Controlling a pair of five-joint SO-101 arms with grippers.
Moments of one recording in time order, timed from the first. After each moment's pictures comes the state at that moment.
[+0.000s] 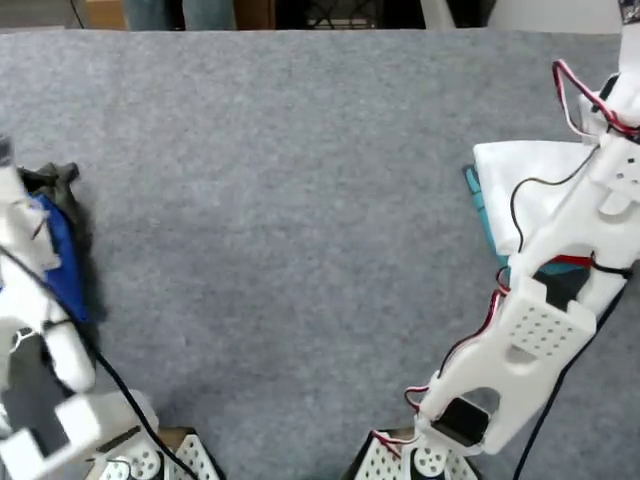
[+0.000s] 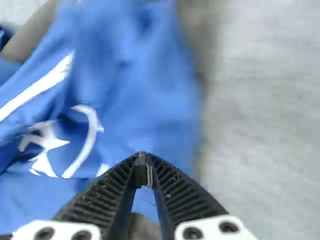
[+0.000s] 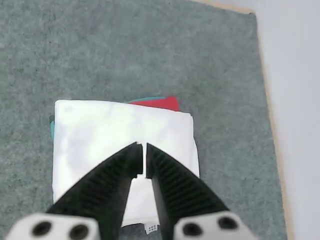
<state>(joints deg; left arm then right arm) -36.6 -12.3 22.7 67.9 -18.2 30.5 32.8 -81.5 100.9 31.7</state>
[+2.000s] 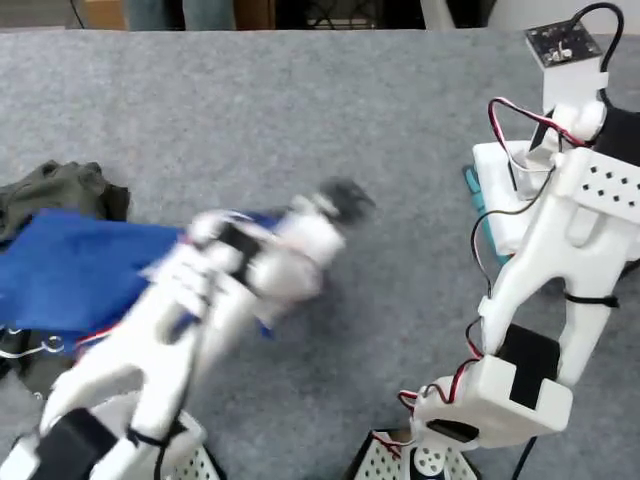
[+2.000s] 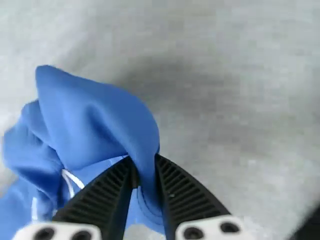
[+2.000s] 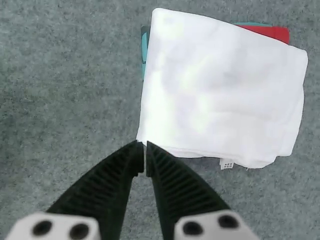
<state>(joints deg) 38.4 -24.3 24.4 80.8 -18.2 23.2 2.1 -26.8 99.4 31.7</state>
